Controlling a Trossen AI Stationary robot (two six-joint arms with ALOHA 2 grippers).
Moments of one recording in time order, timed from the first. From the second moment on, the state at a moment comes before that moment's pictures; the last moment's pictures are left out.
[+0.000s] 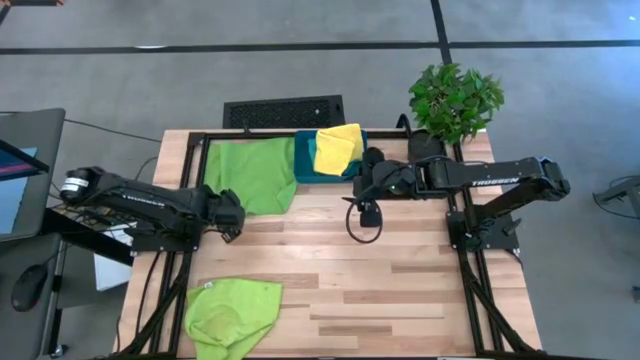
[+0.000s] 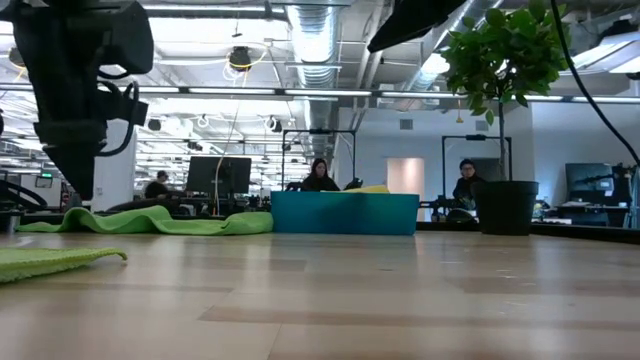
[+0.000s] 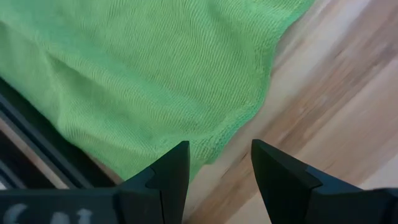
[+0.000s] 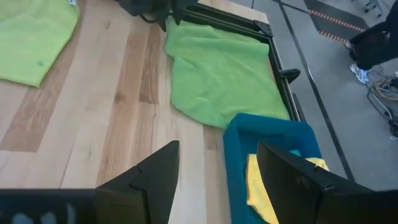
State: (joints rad) left arm -0.06 1.07 0.56 -1.01 -0.34 -0.73; right arm 0.03 1.35 1.19 -0.49 0.23 -0.28
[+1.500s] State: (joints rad) left arm -0.11 1.47 0.67 -0.95 -0.34 -0.76; right arm 0.03 1.35 1.19 -0.51 0.23 -0.30
